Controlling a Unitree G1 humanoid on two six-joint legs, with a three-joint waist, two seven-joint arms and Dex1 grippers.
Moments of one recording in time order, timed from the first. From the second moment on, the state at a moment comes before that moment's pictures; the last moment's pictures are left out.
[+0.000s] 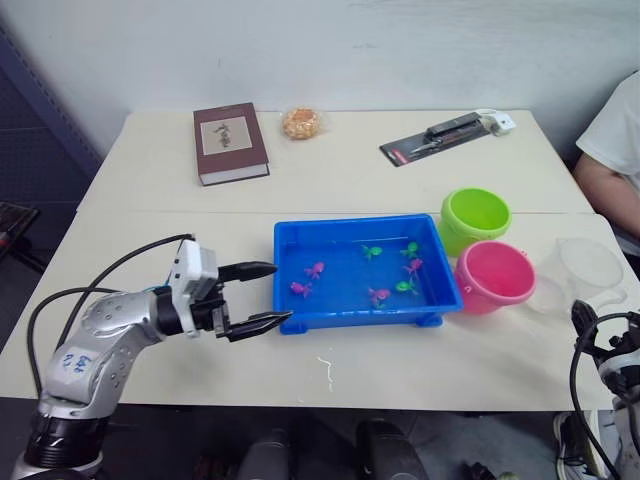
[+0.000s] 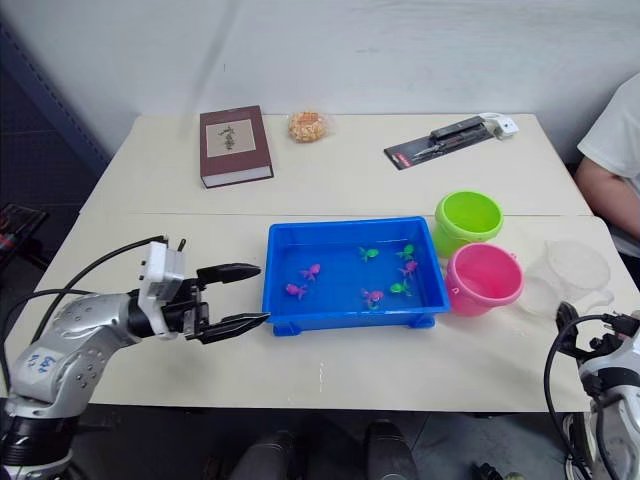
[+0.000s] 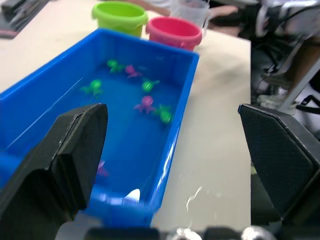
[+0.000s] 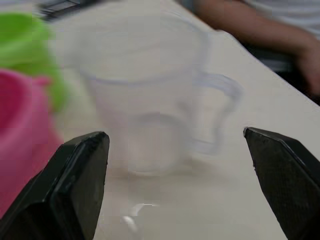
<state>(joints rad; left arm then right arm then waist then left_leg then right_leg) -0.12 0.70 0.15 -0.36 -0.64 0.46 -0.97 0.22 -0.45 -0.71 -0.27 0.61 0.42 0.33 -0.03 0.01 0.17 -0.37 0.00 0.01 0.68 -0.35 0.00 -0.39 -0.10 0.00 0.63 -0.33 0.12</state>
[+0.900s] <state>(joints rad) 0.47 0.52 0.72 -0.24 -0.43 0.39 -0.50 0.16 -0.67 -0.32 -0.30 0.61 -0.15 1.32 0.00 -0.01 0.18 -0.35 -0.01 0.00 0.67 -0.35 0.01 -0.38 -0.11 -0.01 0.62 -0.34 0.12</state>
